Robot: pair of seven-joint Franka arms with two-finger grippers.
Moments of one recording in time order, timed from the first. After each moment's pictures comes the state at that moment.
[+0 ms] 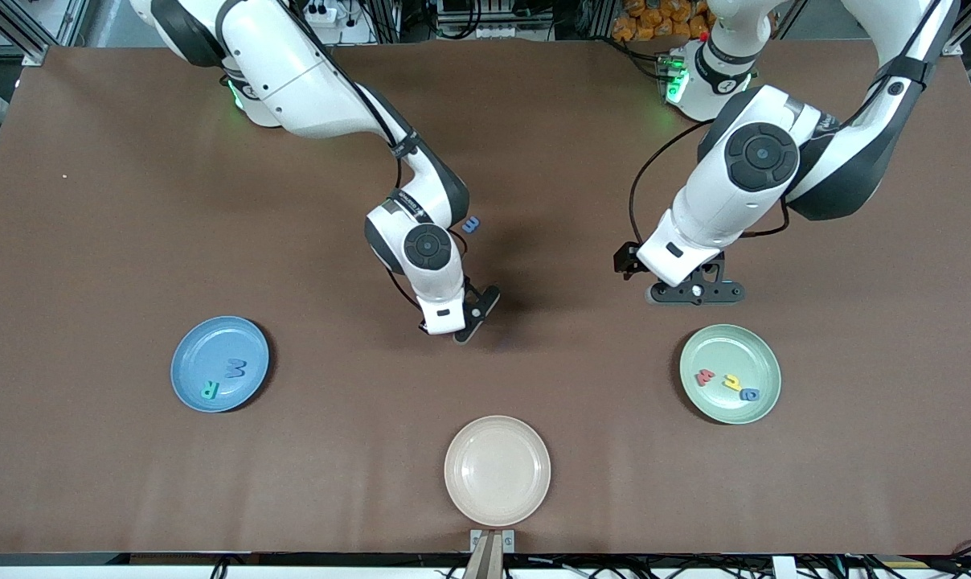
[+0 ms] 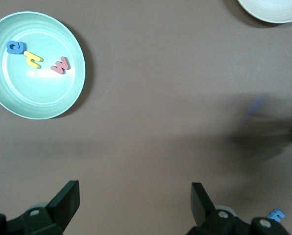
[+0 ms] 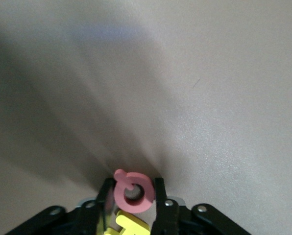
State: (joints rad) left arm 0.43 0.35 -0.97 -1.79 0.28 1.97 -0.62; right arm 0.63 0.81 0.05 -1.52 -0.06 2.33 -0.25
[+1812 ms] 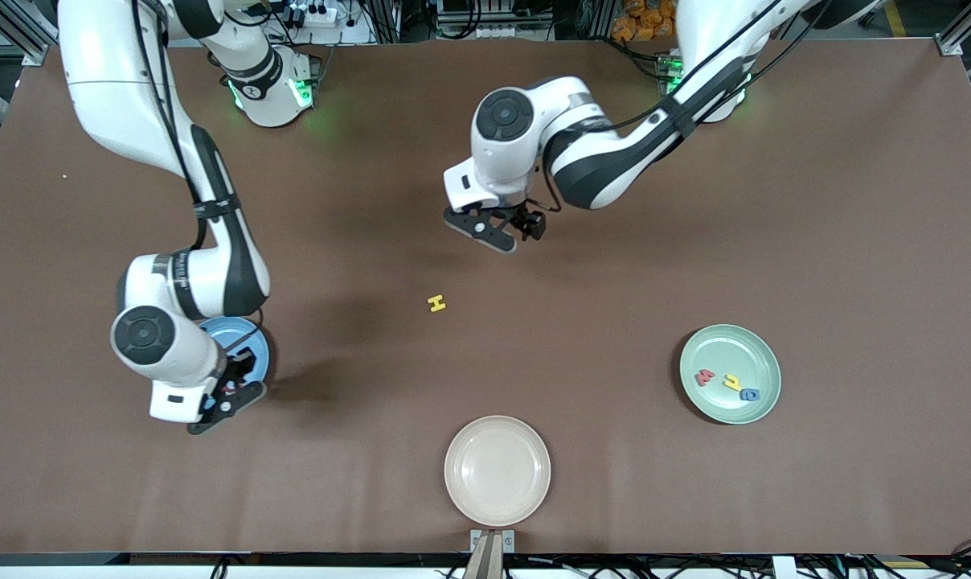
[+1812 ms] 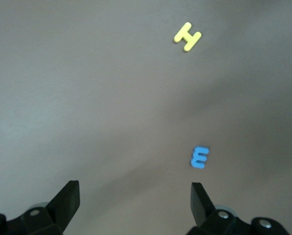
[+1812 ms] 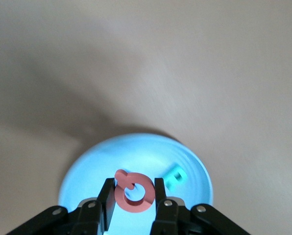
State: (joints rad) left arm -0.24 0.66 -0.80 -1.61 0.44 2.00 -0.61; right arm 0.27 0.68 -0.23 -1.50 -0.07 2.12 -0.55
